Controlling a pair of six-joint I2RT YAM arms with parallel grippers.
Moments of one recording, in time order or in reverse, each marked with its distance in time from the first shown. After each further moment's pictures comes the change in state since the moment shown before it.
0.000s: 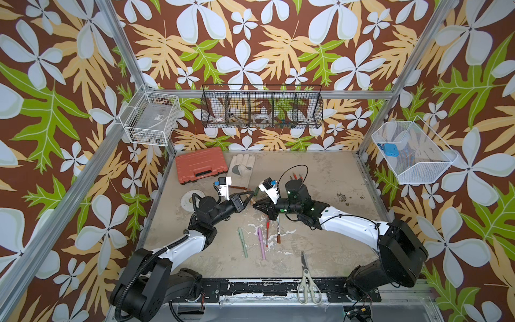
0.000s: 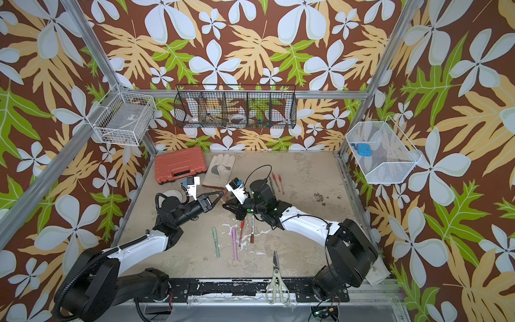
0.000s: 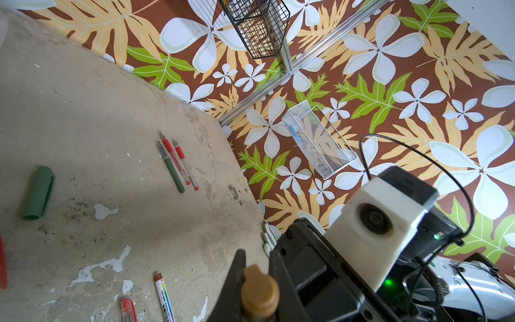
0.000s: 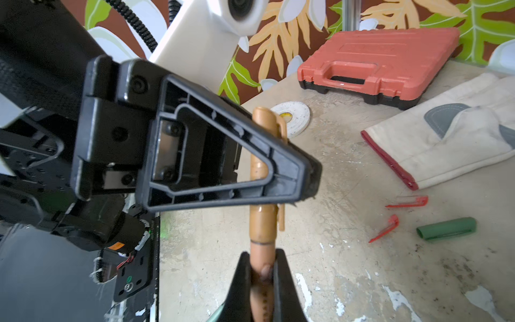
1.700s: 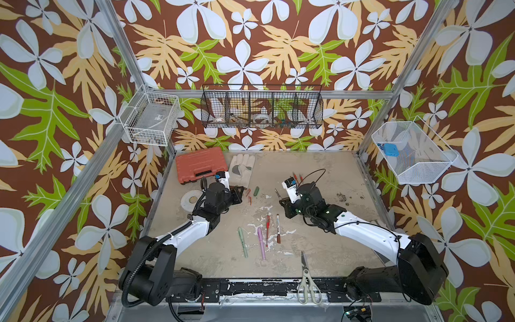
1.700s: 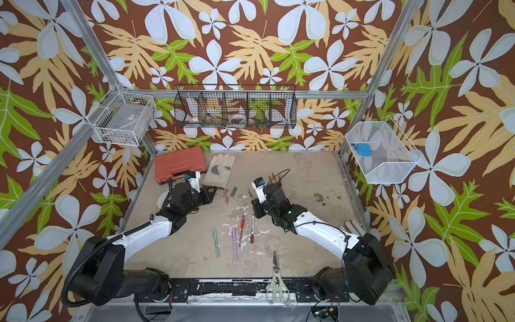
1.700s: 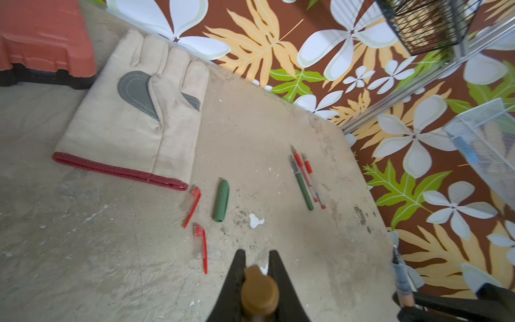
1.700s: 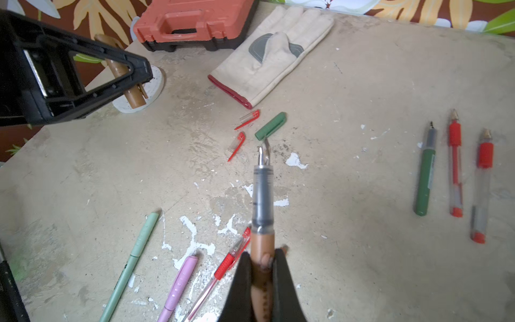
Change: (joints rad) left arm 0.011 0.144 0.216 -0.505 -0.363 0.342; right arm -0.125 -0.169 -0.118 -0.233 0.390 0.080
